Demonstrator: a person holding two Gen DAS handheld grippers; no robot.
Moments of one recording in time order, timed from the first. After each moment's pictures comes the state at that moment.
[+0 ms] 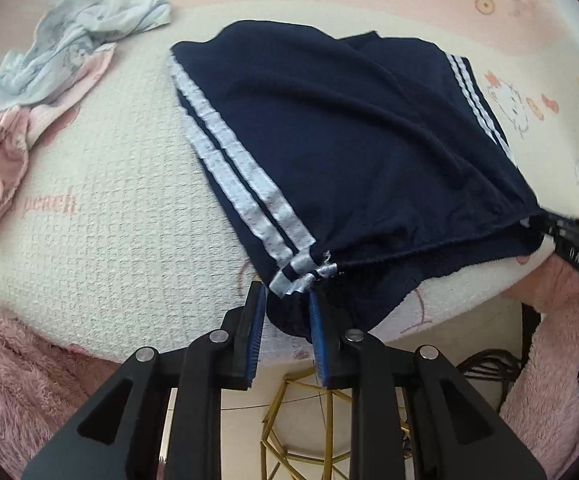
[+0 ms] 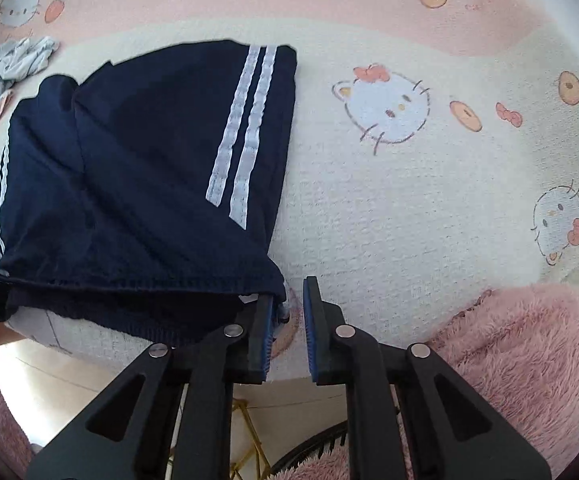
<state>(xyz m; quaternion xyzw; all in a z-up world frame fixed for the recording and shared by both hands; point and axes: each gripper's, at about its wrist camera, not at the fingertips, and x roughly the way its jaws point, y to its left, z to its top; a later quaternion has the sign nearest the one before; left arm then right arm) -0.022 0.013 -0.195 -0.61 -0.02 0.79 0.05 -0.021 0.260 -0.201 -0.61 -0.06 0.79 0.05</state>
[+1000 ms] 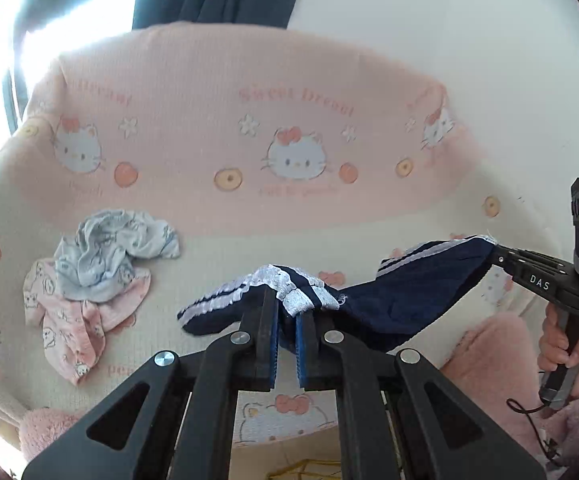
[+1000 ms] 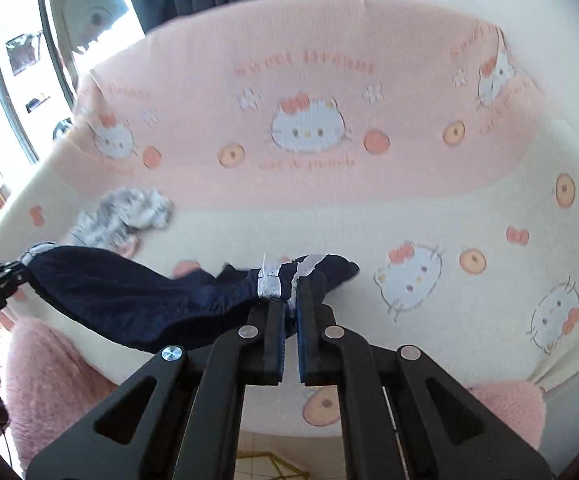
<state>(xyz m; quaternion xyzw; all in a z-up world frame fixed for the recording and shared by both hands) -0.005 0.000 0.053 -0.36 -0.04 0.92 0.15 -0.002 0.263 0.037 -0.39 0.04 0.92 -0.07</state>
